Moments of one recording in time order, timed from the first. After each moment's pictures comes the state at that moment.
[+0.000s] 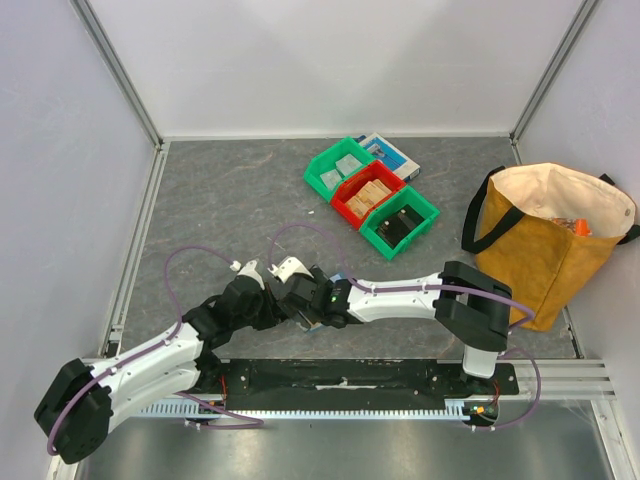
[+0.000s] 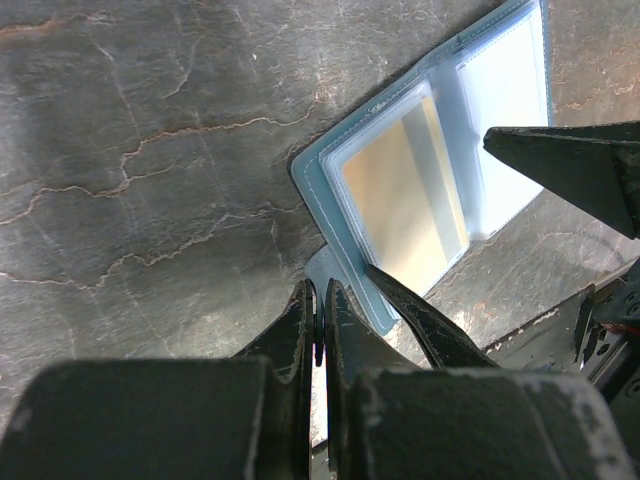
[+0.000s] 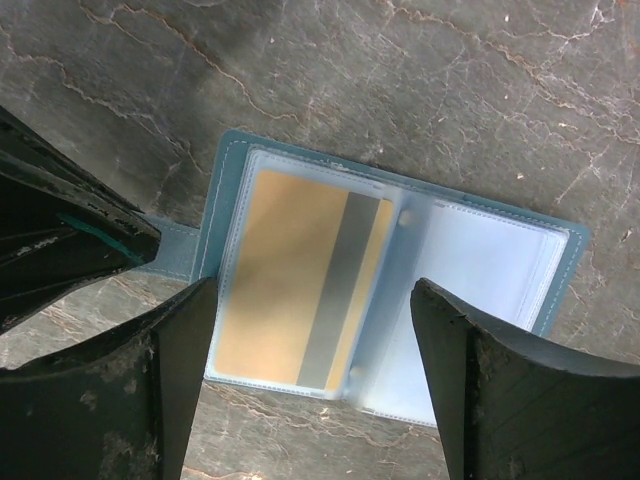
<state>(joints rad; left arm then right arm) -0.72 0.80 0.21 -0.16 0.04 -0.92 1.25 1.81 1.12 -0.30 0.40 0.30</state>
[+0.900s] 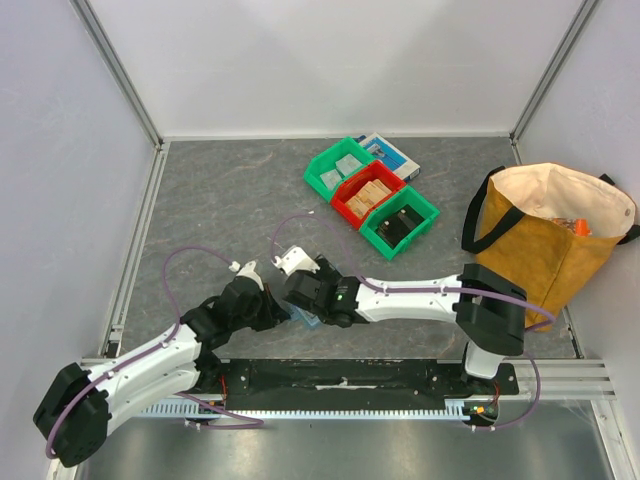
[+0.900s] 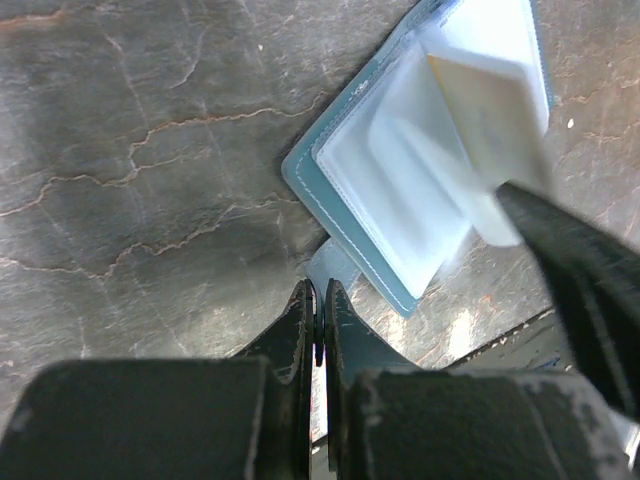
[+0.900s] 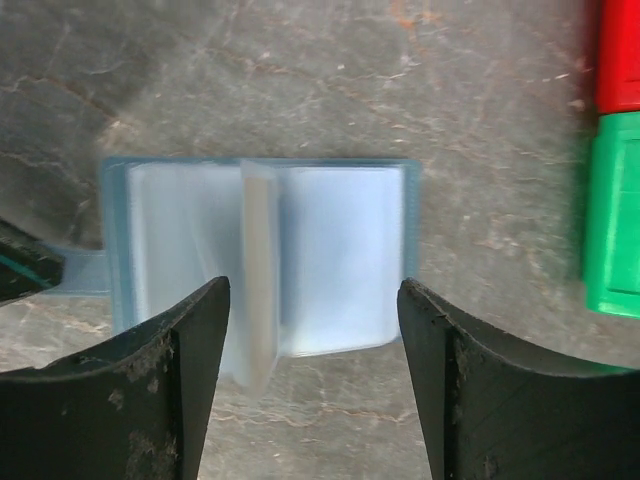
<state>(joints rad) -0.72 0.77 0.21 -0.19 0.04 -0.91 1.26 1.75 1.13 -0.36 0.60 0.28</state>
